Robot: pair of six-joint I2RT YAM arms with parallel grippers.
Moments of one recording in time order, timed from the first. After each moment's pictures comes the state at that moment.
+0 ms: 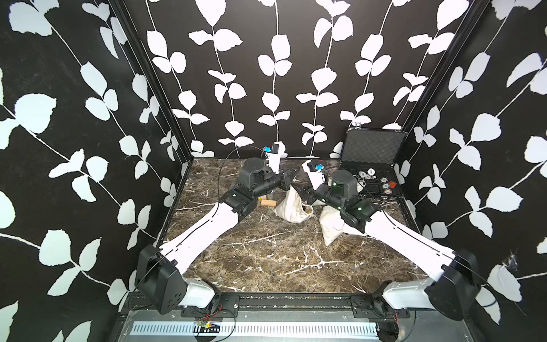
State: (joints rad) left arm -0.65 1.38 1.24 0.04 0.31 -0.44; right arm 0.68 1.36 1.10 0.01 -0.16 -0.04
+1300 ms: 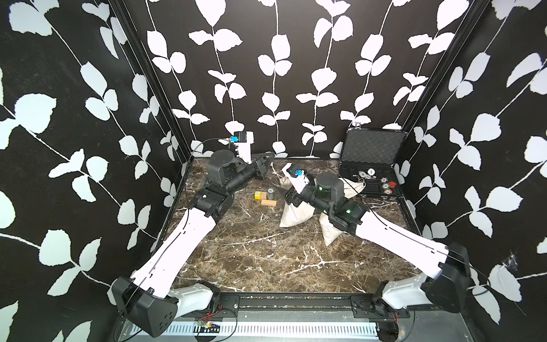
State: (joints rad) left arm -0.48 1.22 1.29 -0.11 0.32 -0.49; right arm 0.85 1.44 1.24 0.04 -0.01 -0.24
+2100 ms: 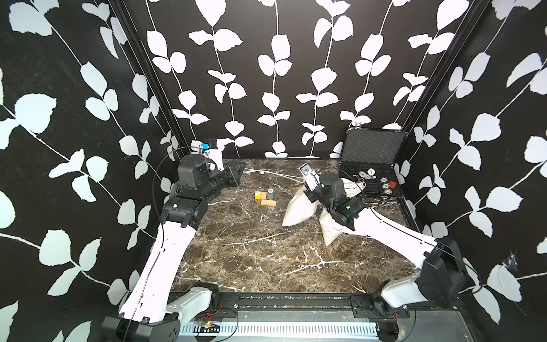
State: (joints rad) left arm -0.19 1.07 1.30 -0.46 0.40 -0.47; right arm 0.66 1.45 1.11 -0.03 0.30 -0.35
